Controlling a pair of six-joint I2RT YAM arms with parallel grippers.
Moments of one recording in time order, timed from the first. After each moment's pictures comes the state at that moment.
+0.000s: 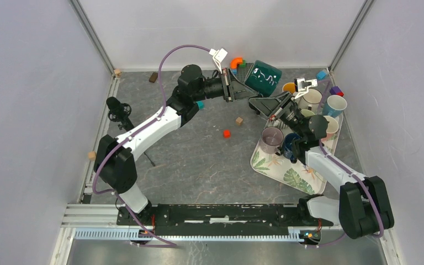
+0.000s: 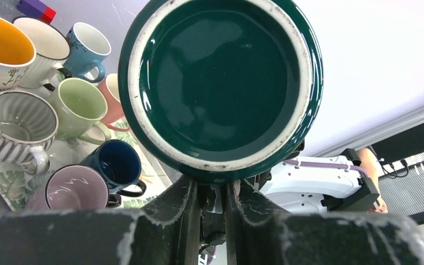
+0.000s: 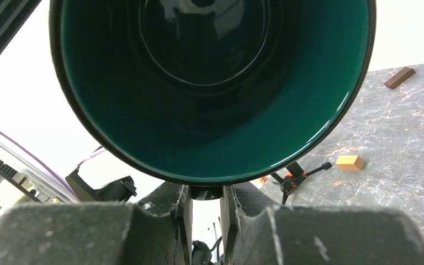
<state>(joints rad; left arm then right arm) -0.65 1.66 1.41 0.37 0.72 -0.94 0.25 1.21 0.59 1.14 -0.62 1.24</state>
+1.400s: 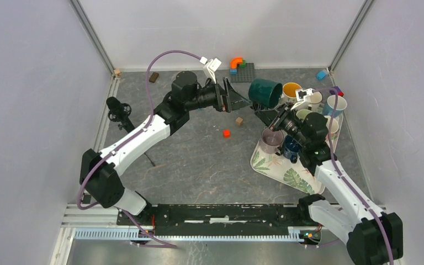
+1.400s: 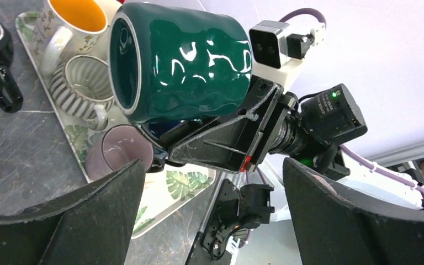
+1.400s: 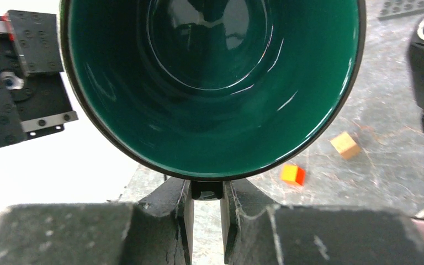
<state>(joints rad) -0.66 1.51 1.33 0.11 0.57 -0.74 0.27 0.96 0.60 0.37 -0.41 0.74</state>
